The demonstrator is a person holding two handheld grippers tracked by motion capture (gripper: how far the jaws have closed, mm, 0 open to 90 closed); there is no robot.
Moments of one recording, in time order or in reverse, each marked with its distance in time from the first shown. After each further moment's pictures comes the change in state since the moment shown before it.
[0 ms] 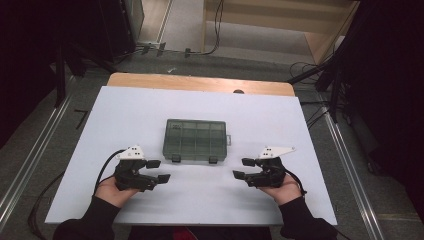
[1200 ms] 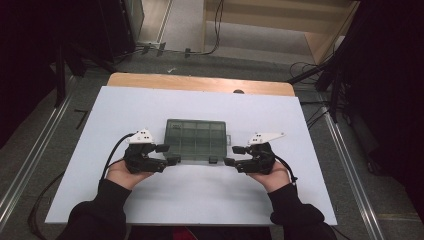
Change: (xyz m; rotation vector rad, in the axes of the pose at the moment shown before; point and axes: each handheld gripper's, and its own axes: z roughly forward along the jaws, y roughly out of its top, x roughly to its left) left arm 0.005 0.043 0.015 -0.043 0.028 0.044; right arm -0.001 0.041 0.019 -0.014 0.006 -0.013
